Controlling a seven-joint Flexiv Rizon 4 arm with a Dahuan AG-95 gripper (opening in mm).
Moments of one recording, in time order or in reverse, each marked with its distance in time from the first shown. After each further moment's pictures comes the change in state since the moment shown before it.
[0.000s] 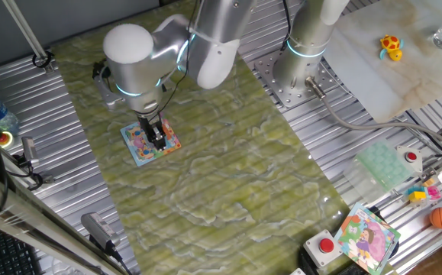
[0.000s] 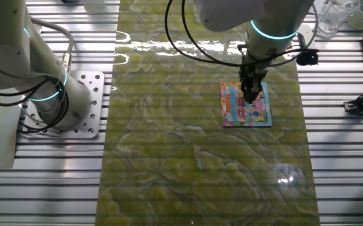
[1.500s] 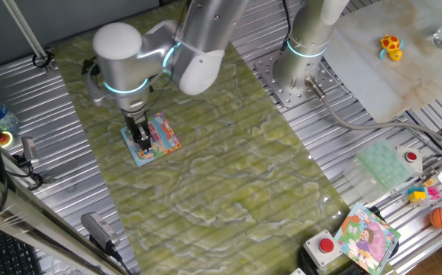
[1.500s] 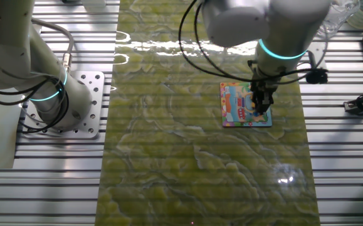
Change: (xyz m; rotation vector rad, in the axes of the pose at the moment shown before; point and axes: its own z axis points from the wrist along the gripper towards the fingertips) arm -0.042 -0.018 0.022 -0.013 -0.026 0.029
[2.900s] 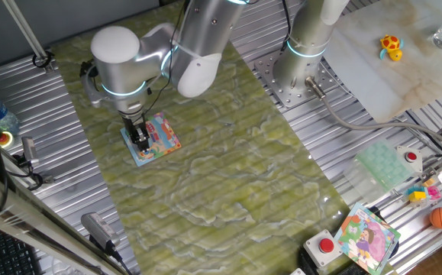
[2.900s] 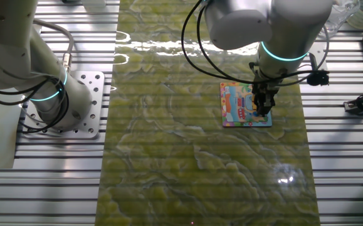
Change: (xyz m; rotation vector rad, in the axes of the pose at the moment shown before) arm 0.001 -0.004 -0.001 -0.001 0.004 0.001
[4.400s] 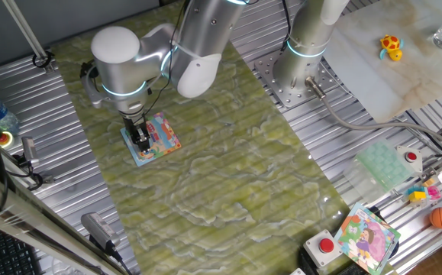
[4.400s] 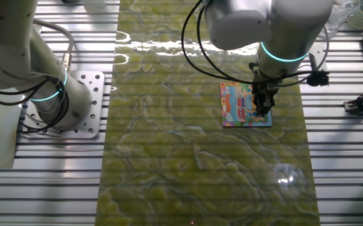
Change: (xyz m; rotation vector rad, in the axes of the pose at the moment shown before) arm 0.001 0.000 0.003 -0.002 -0.001 -0.011
